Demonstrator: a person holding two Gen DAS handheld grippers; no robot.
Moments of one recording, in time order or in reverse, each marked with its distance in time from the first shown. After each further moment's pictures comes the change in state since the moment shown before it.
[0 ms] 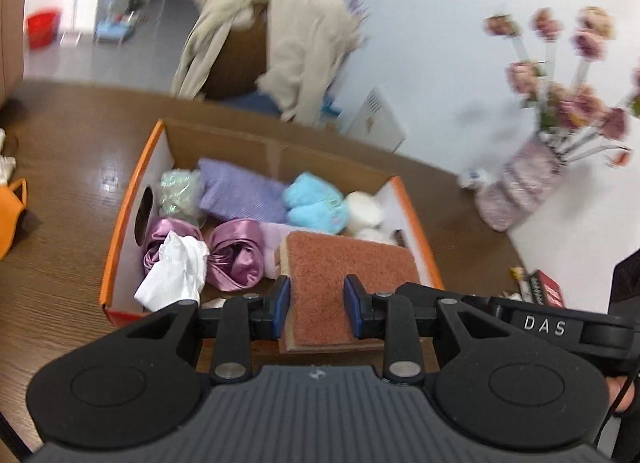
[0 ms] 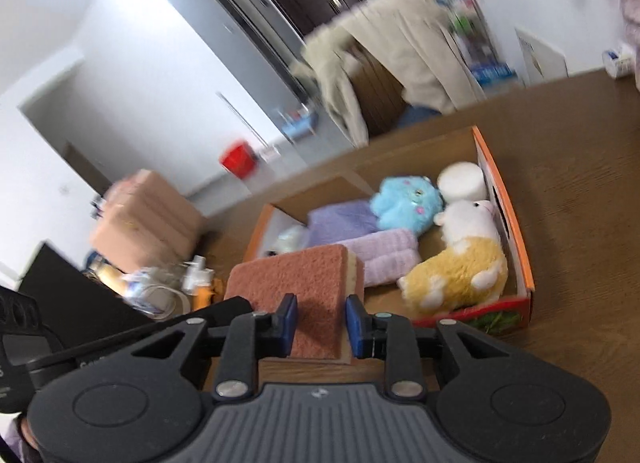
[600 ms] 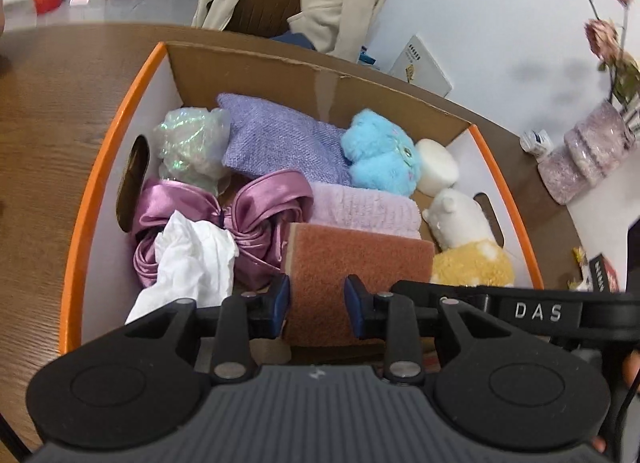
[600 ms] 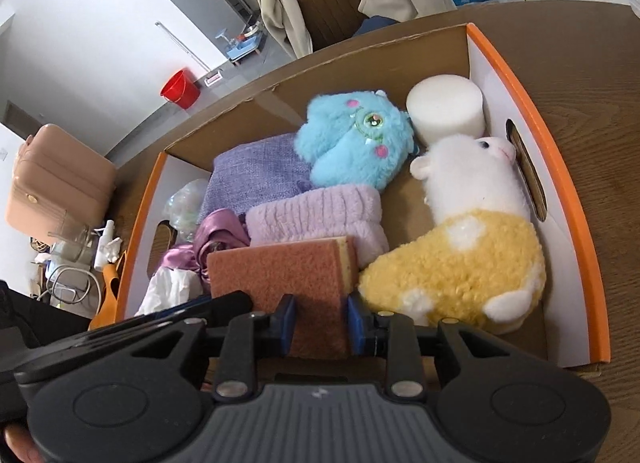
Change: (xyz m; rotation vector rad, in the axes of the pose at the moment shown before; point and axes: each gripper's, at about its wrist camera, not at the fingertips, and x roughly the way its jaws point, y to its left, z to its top) left arm 0.090 0.043 -0.001 0.005 0.130 0.066; right arm 0.136 -0.037 0.024 0.050 0.240 -0.124
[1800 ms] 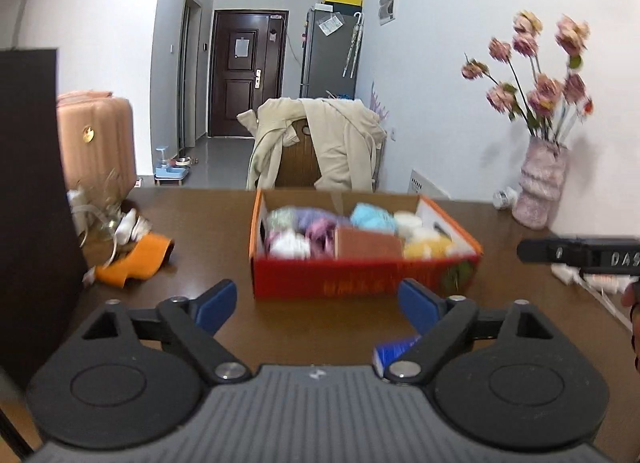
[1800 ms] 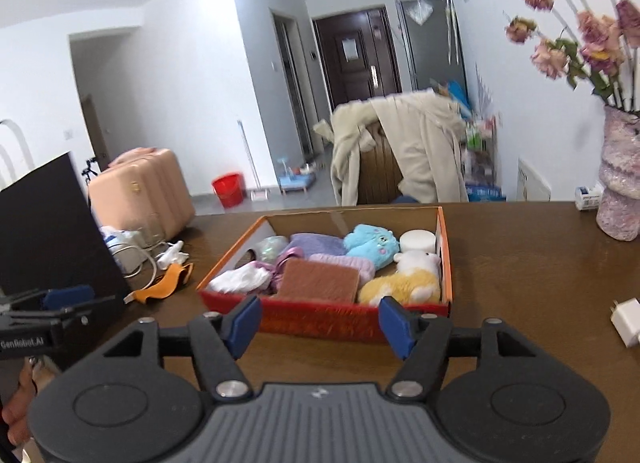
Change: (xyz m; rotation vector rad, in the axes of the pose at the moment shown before) left arm -0.208 -0.031 -0.233 0.206 -0.565 0.186; right arm -0.204 0.019 -0.194 -0.415 -0.551 -0.031
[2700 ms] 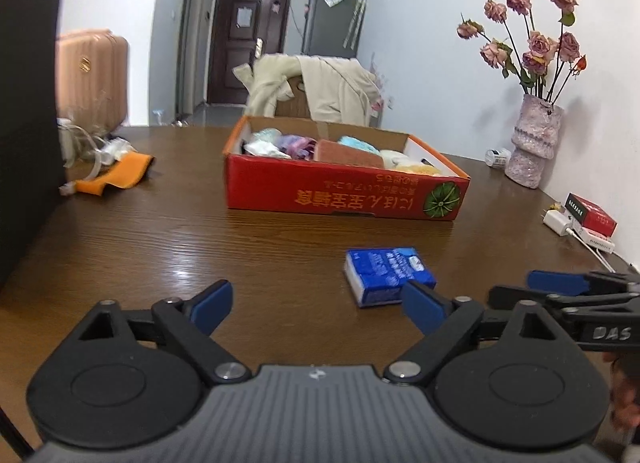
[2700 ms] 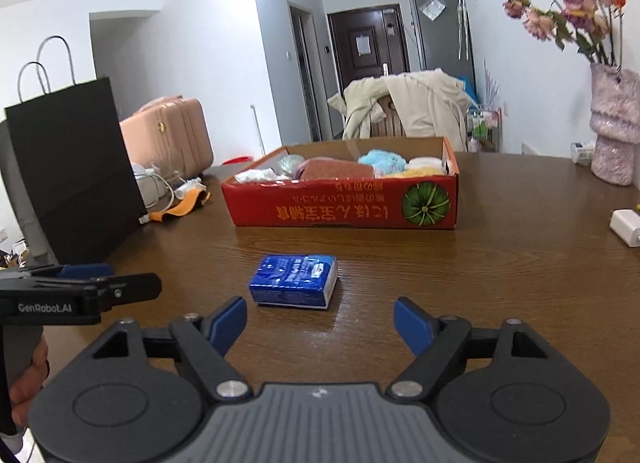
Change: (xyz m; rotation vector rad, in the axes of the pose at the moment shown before) left arm 0.022 -0.019 -0.068 -0.055 0.086 -0.032; right arm -0.021 0.014 -0.132 -0.033 0.036 0.014
